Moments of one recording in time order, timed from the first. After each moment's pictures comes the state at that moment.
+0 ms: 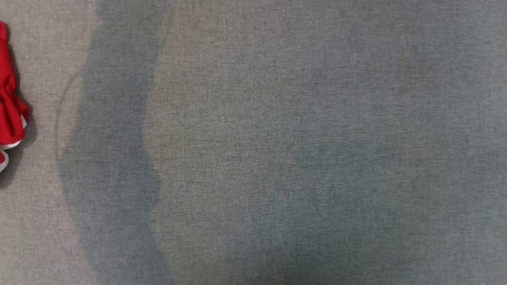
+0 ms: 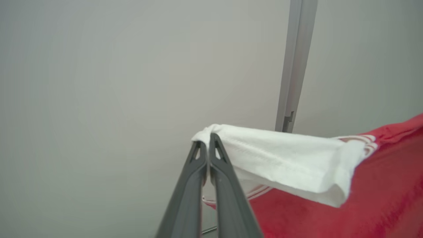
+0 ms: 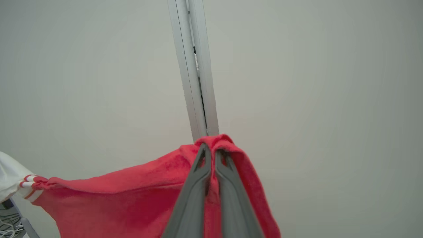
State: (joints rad) left arm -1.73 0.29 -0.52 0.78 -0.61 -0.05 0.22; right arm -1.46 -0.47 0.24 0.41 0.72 0.13 0.13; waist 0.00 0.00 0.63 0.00
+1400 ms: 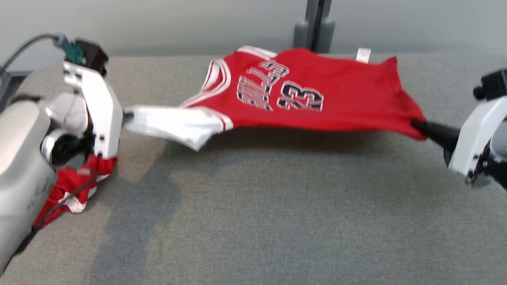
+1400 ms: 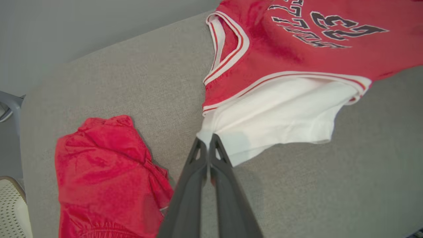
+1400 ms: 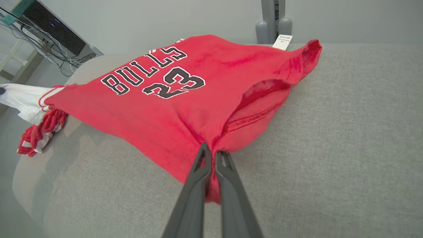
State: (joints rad) left arm -1.01 0.53 -0.87 0.62 -0.99 -0.13 0.69; right arm -0.81 -0.65 0.75 0.50 1.23 0.13 0.40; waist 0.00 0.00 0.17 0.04
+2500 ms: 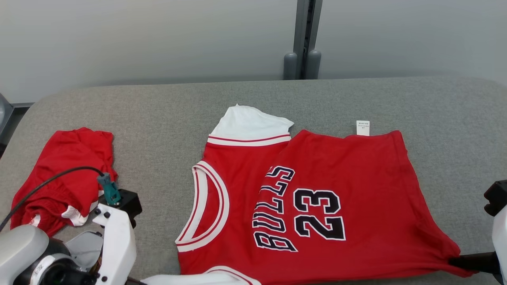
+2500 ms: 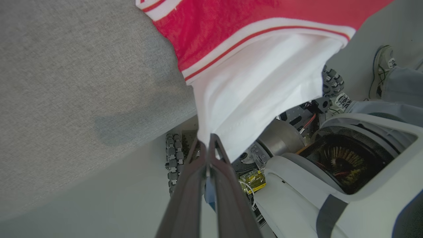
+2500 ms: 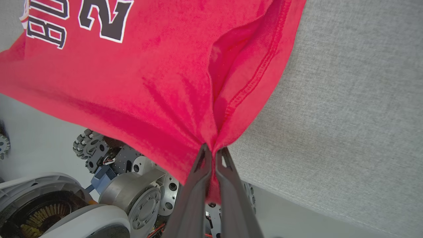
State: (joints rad) left arm -0.51 0.94 -0.90 -0.28 -1.37 0.20 1.15; right arm -0.25 -0.89 0.53 0.14 1.28 0.13 0.91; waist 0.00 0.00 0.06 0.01
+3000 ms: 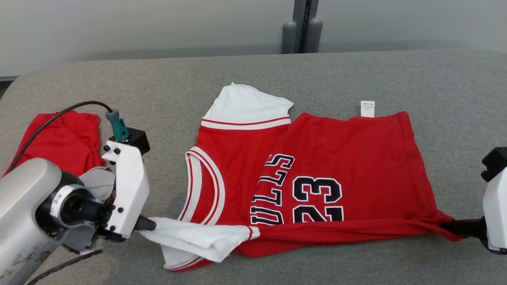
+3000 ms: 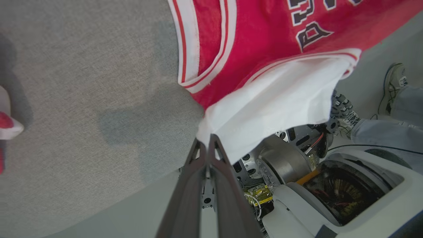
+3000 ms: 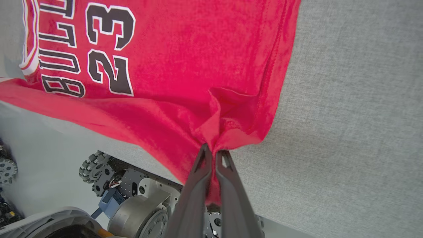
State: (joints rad) left arm -0.75 0.79 -0.91 -0.07 -1.32 0.18 1.27; right arm -0.28 -0.67 0.23 0.13 1.07 0.13 1.11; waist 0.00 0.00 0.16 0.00
